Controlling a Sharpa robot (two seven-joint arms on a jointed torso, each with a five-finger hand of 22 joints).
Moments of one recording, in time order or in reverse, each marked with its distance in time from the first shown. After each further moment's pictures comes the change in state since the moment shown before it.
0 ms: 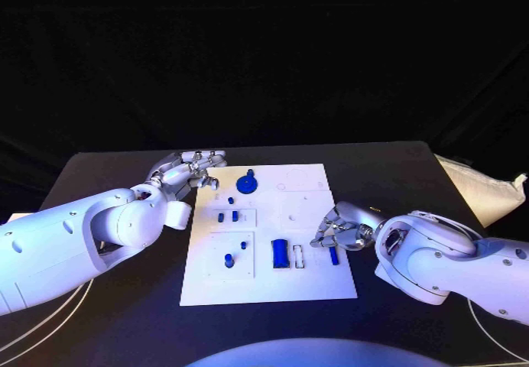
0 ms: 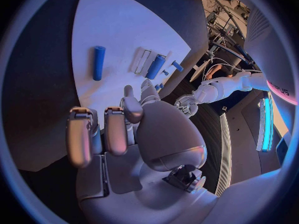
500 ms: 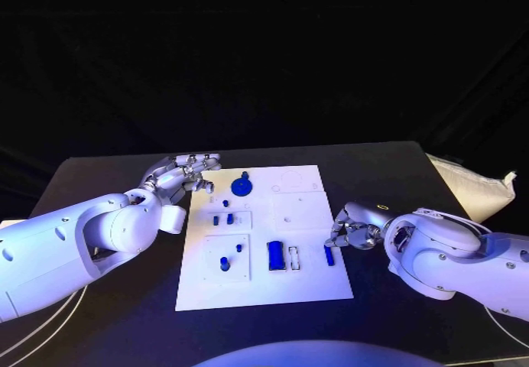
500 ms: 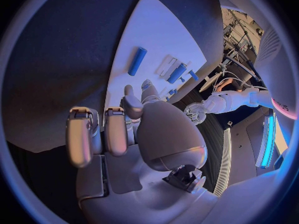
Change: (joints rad) left arm -0.001 0.002 0.000 -0.003 0.000 0.002 0.000; left_hand 0.000 0.000 0.000 0.000 0.000 0.000 0.000 0.000 0.000 0.000 0.000 0.000 0.000 0.000 0.000 0.000 0.000 0.000 0.000 0.000 -0.004 -0.001; right arm -0.002 -0.050 -0.003 -0.029 -0.152 0.075 -0.041; right_hand -0.008 -0.020 -0.013 0.018 0.034 0.024 -0.002 -0.018 -0.004 -0.014 -0.002 -0.042 -0.025 0.000 0.007 0.012 0.022 0.000 -0.004 0.004 0.000 0.000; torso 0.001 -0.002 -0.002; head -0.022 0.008
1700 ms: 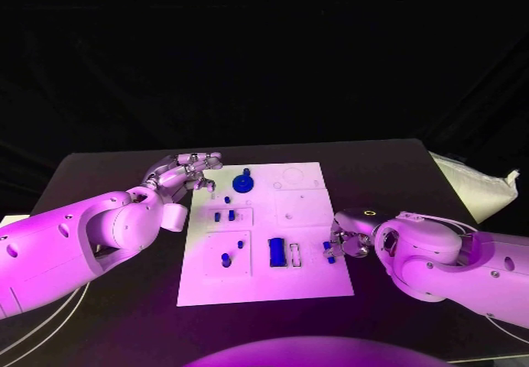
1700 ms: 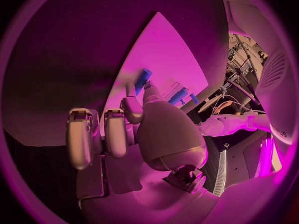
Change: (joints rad) left arm -0.008 -0.001 0.000 -0.004 0.000 0.001 -0.004; left_hand 0.004 0.004 0.000 0.000 0.000 0.000 0.000 0.000 0.000 -0.004 -0.004 0.007 0.001 0.000 0.000 0.000 -0.001 0.000 0.000 0.000 0.000 -0.002; right arm -0.024 0.057 0.000 -0.014 -0.148 0.154 -0.045; right_hand -0.022 -0.044 -0.021 0.042 0.002 0.032 -0.007 -0.008 0.015 0.033 -0.003 0.079 0.067 0.000 0.000 0.042 0.009 0.000 0.011 0.003 0.020 0.000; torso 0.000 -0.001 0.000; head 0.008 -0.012
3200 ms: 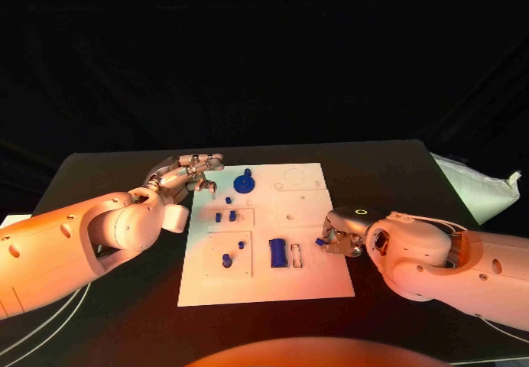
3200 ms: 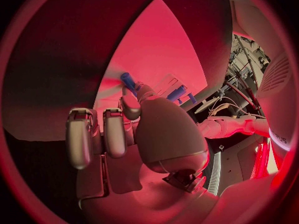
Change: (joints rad) left arm -0.003 -0.001 0.000 0.001 0.000 0.000 -0.003; left_hand -0.005 0.005 -0.002 0.002 0.000 0.000 0.000 0.000 0.000 0.000 0.000 0.000 0.000 0.000 0.000 0.000 -0.002 0.000 0.000 0.000 -0.004 -0.001; right arm -0.007 0.044 0.008 -0.013 -0.029 -0.020 -0.002; right_hand 0.086 -0.012 0.359 -0.016 0.035 -0.007 0.012 -0.062 0.004 -0.028 0.003 -0.070 -0.021 0.005 -0.002 -0.022 0.000 0.000 0.000 0.000 -0.009 0.000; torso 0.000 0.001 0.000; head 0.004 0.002
